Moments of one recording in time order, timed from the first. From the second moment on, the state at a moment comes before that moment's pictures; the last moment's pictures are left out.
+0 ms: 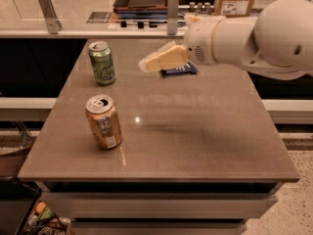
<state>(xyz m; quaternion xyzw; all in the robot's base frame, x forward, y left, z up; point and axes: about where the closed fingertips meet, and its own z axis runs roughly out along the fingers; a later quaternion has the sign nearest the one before) 0.601 -0.025 0.986 -0.41 0.69 0.17 0.57</state>
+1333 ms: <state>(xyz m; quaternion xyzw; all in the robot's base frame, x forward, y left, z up) 0.642 0.126 0.950 -0.42 0.64 0.23 0.60</state>
